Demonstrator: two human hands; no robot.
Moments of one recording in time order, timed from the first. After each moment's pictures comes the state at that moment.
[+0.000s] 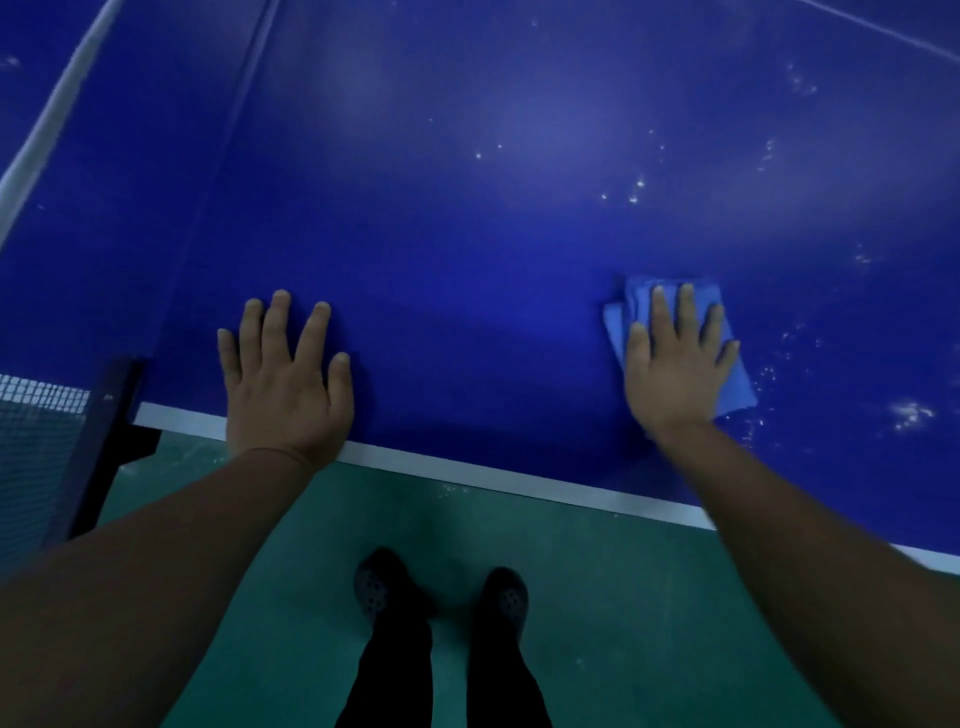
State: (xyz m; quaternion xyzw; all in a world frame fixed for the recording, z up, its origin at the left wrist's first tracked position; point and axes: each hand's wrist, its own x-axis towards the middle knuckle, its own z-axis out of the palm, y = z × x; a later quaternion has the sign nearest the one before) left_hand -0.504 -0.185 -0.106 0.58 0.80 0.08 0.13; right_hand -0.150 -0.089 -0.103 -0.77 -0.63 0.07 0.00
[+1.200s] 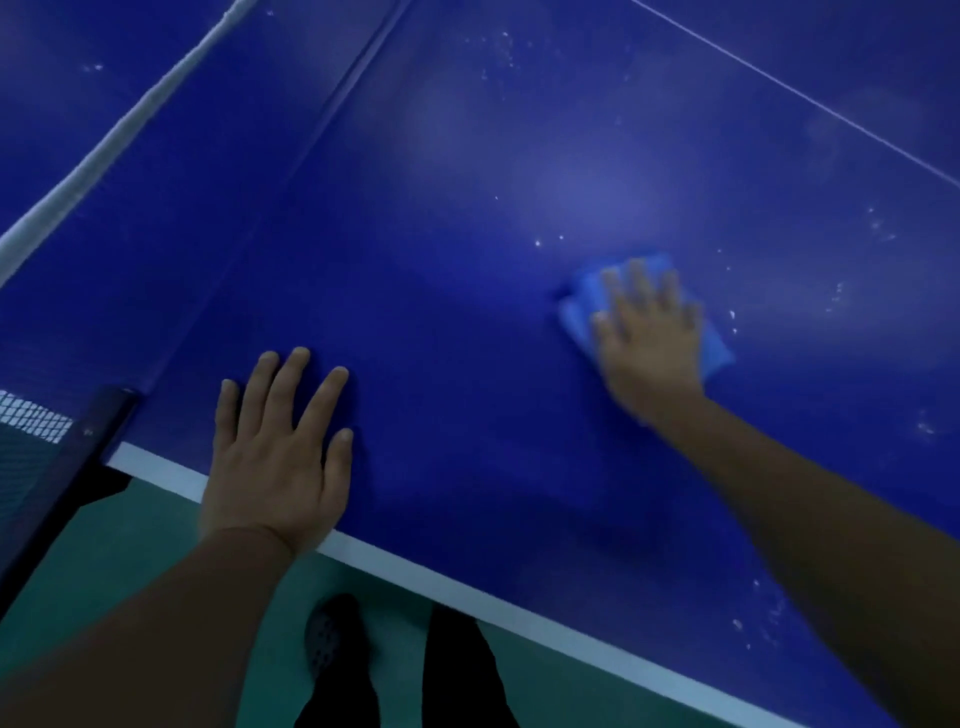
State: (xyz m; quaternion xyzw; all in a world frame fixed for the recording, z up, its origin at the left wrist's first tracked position) left_hand -0.504 -0.183 -0.110 0.58 0.81 0.07 0.11; right_hand -0.210 0.054 -0.116 -0.57 -0.82 0.01 -0.03
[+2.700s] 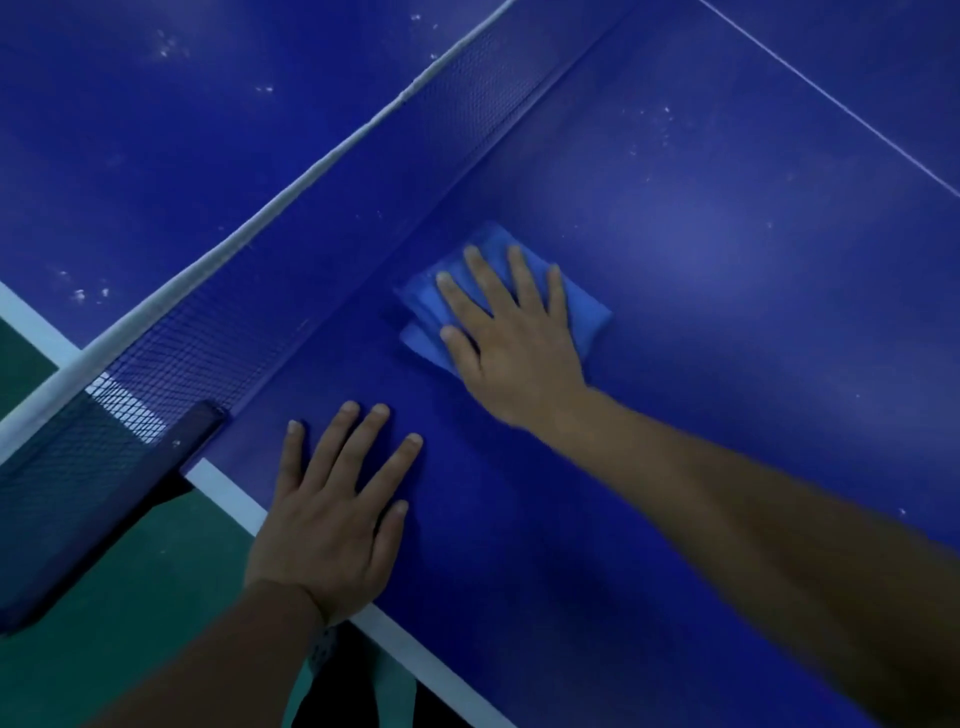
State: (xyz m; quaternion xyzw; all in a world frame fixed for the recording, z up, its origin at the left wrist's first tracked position) left_hand -0.507 -0.181 -0.112 0.59 0.80 0.01 0.12; right_hand -0.431 0.058 -0.114 -0.26 -0.96 0.07 0.00
